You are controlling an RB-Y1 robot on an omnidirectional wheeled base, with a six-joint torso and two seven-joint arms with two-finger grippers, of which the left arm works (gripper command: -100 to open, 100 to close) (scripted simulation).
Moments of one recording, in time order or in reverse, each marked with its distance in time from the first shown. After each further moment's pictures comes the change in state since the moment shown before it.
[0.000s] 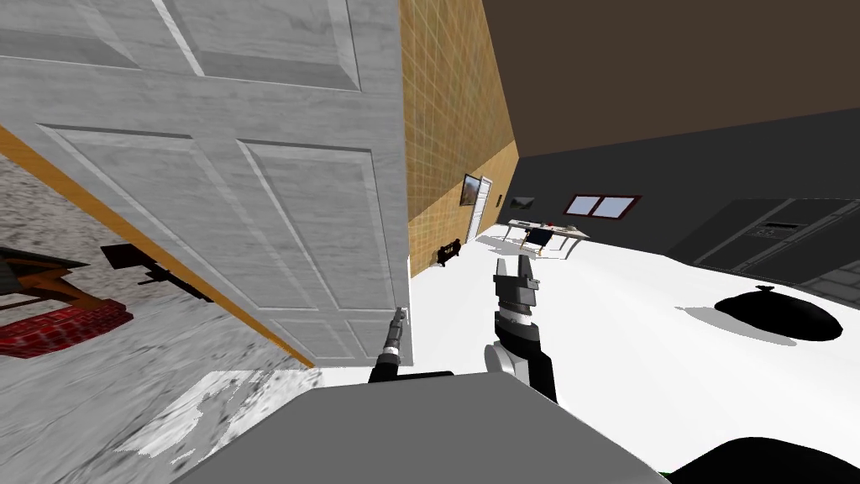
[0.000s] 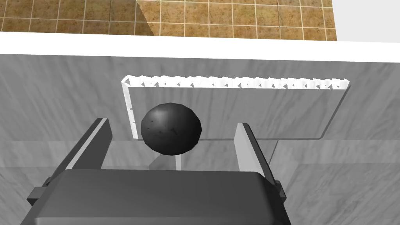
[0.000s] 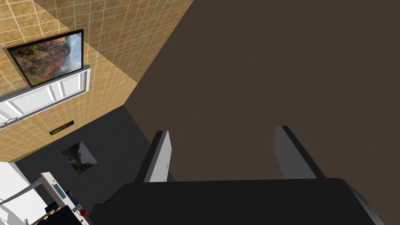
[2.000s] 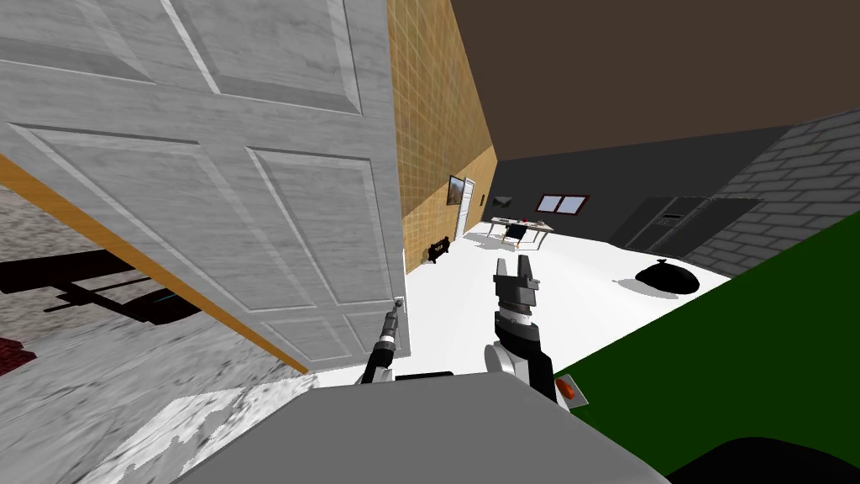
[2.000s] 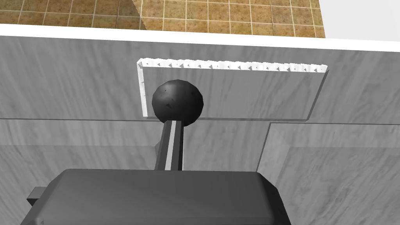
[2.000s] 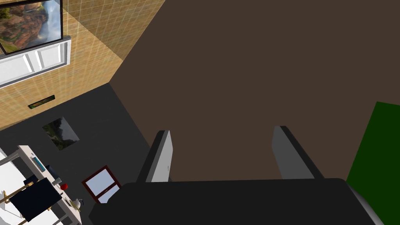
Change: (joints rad) arm -0.099 -0.014 0.167 0.088 -0.129 0.043 0.131
